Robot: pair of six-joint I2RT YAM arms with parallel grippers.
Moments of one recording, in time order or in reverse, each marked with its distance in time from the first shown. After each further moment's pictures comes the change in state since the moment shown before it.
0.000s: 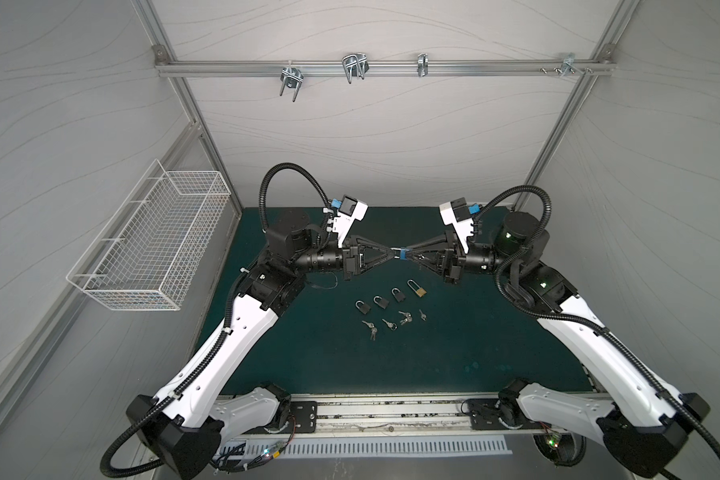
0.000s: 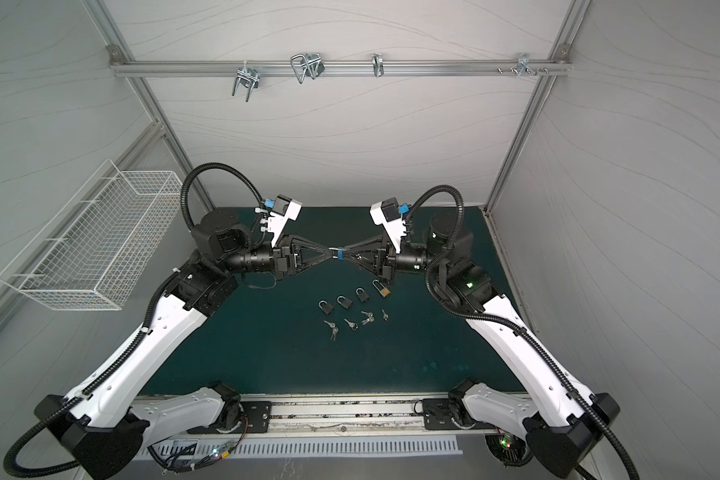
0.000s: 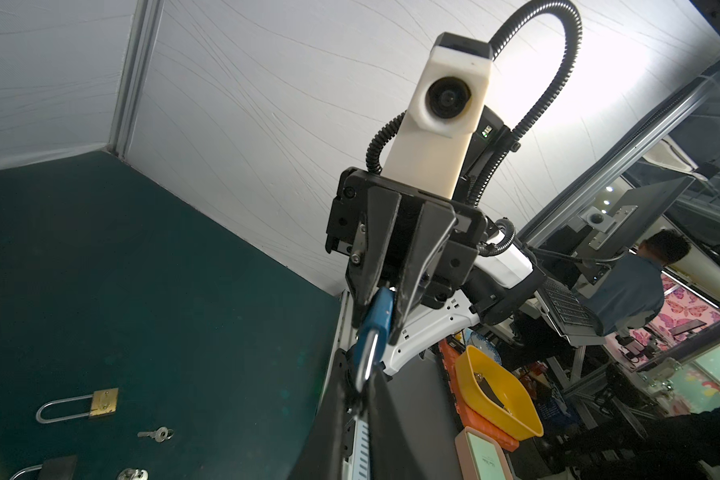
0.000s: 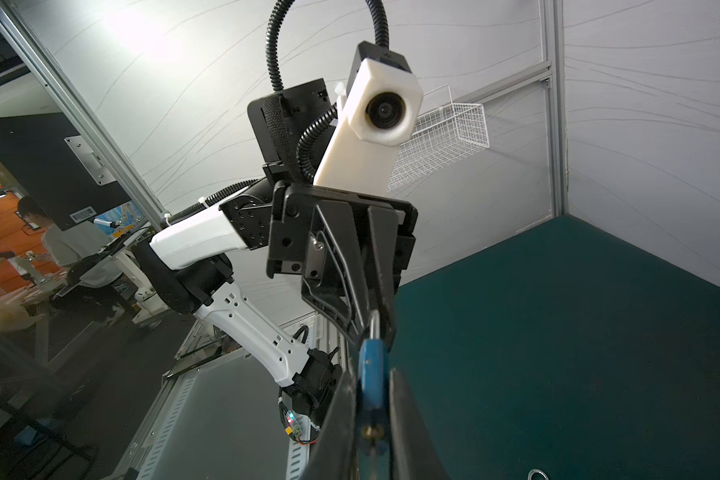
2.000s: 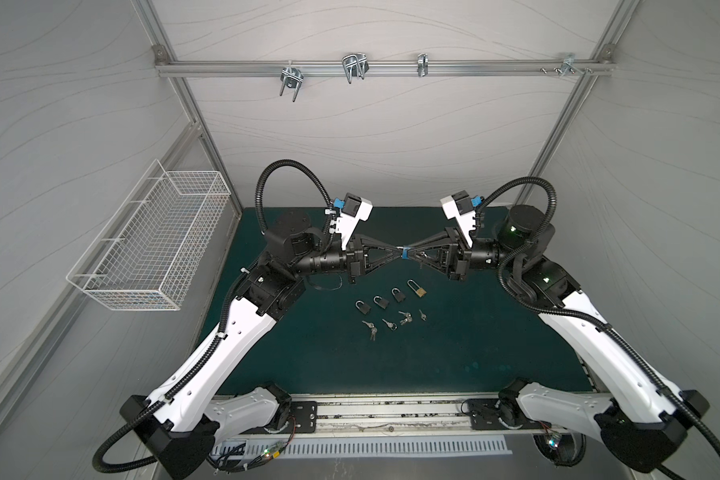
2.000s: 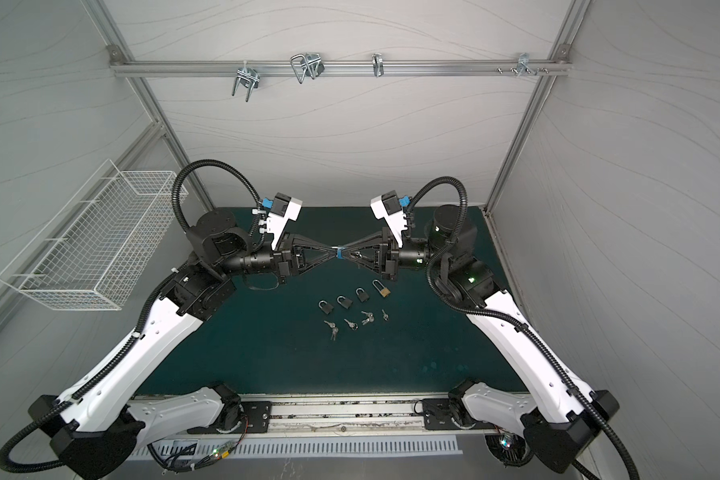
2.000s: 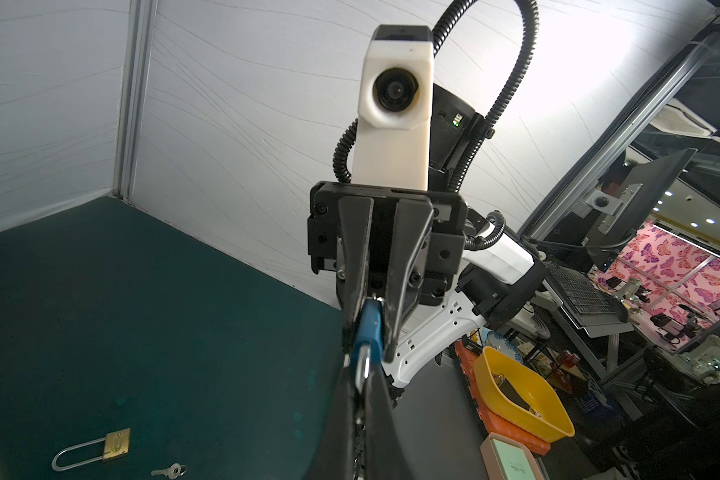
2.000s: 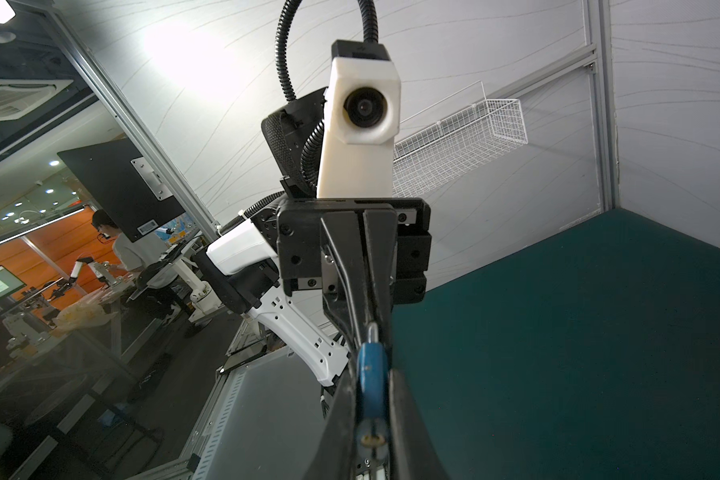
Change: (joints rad) left arm -0.091 -0.010 0.035 0.010 -0.080 0.062; right arm 0.005 0.037 0.060 0.010 -0.085 0.107
